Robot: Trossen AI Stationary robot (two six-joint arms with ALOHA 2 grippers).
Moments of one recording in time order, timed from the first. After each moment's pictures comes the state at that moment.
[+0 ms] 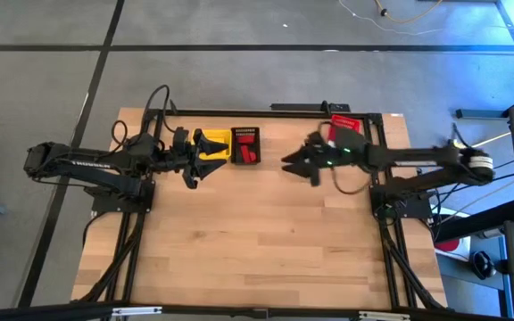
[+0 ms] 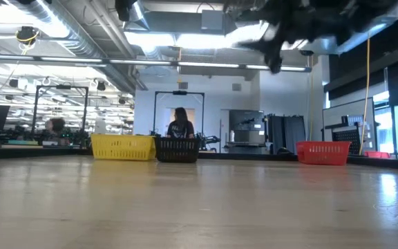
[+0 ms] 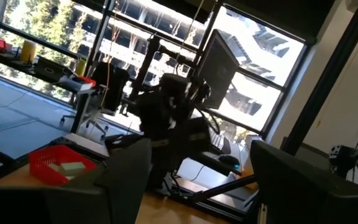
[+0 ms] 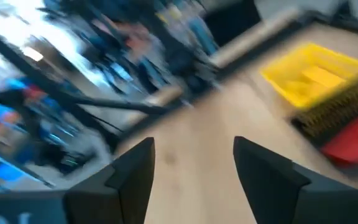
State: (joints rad) left arm 0.04 0.89 0.61 0.56 -0.06 -0.40; right arm -0.22 1.19 0.67 0.35 -0.31 0.57
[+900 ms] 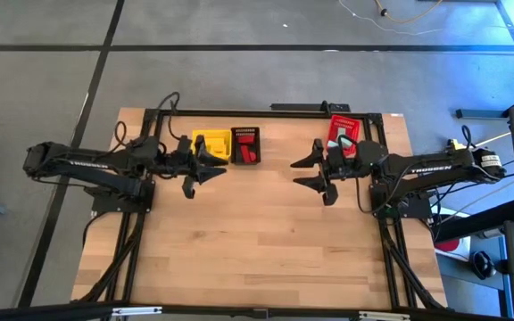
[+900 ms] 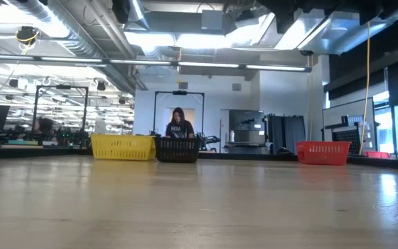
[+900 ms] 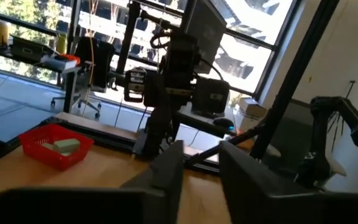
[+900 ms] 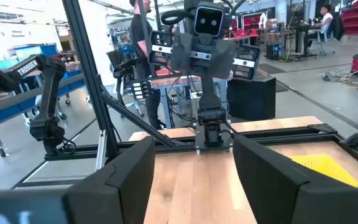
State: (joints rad) left arm 0.02 0.87 0.61 0.42 0.04 -0.32; right arm -0.02 1.02 0.62 0.45 -0.15 0.16
